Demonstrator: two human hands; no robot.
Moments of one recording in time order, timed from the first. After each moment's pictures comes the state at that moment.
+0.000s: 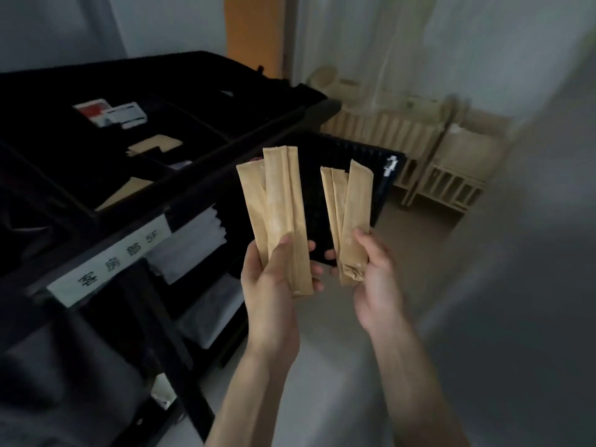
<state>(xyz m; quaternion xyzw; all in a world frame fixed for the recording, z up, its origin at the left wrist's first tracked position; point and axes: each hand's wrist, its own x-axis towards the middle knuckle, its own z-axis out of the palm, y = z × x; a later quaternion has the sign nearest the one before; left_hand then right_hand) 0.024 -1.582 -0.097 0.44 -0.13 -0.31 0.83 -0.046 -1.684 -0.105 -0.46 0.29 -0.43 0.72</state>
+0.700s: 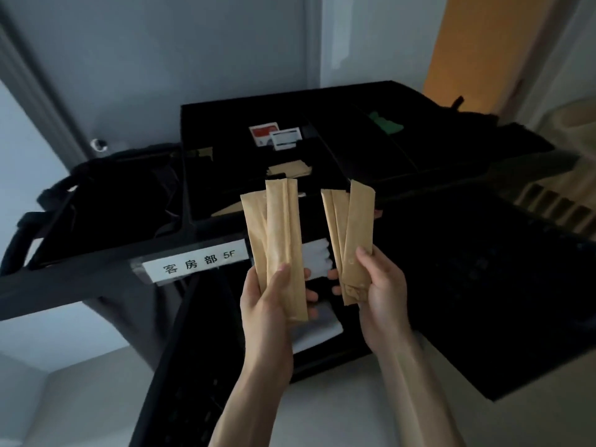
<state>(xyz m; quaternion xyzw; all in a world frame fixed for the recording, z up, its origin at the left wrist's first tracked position) 0.088 -1.694 -0.103 0.54 0.08 0.01 0.84 0.101 -1.830 -0.119 -0.51 0.11 -0.14 0.84</state>
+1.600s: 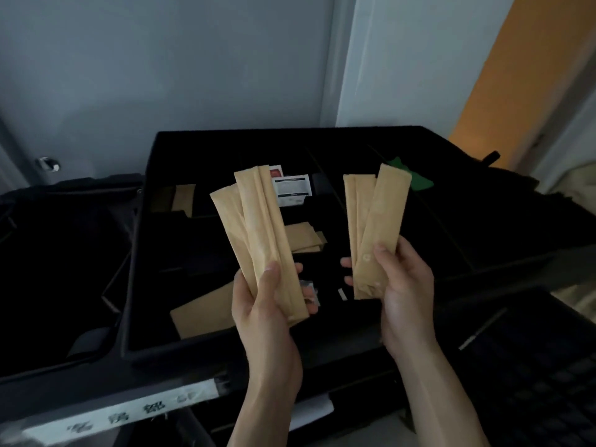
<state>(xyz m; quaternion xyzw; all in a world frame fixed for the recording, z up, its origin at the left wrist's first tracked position) 0.323 -1.738 -0.091 0.44 0.09 0.11 0.88 0.334 -1.876 -0.081 -0.60 0.05 -0.20 0.77</state>
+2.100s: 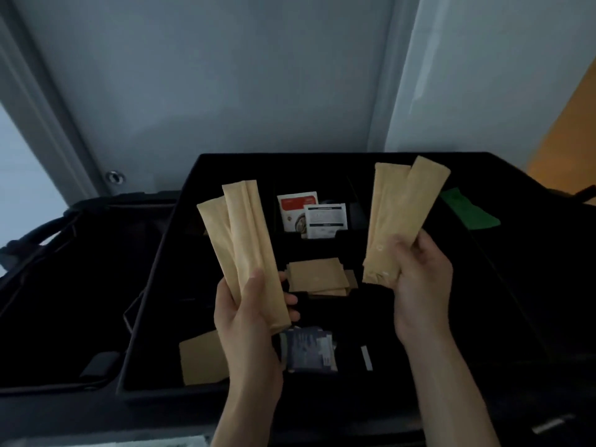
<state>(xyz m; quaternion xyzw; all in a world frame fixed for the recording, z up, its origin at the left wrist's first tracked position) 0.382 -1.730 -0.081 0.47 0.14 0.21 0.84 0.439 -1.896 -0.066 -0.57 0.02 -0.20 0.80</state>
